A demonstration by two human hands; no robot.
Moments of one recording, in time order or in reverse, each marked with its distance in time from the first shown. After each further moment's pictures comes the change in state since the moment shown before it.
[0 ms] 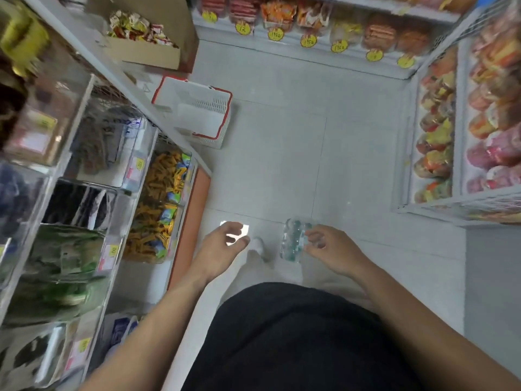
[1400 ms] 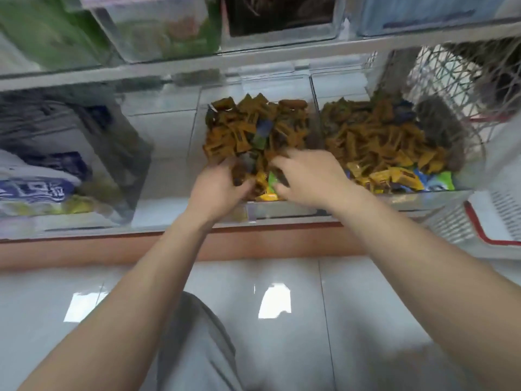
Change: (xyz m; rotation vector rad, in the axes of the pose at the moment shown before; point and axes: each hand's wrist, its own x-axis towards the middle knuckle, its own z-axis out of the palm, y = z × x) left_hand 0.252 -0.442 -0.008 0.091 1.360 -0.581; right_hand 0.510 -0.190 0.436 -1.130 -0.155 -1.938
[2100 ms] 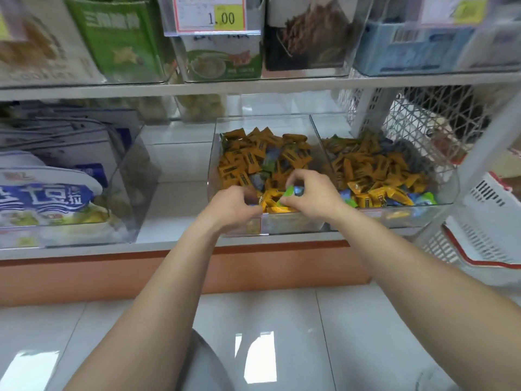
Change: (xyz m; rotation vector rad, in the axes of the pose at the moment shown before) left_hand -0.015 -0.012 -0.020 -0.098 -0.262 0.034; right_hand -0.008 -0.019 0.019 0.594 0.142 0.395
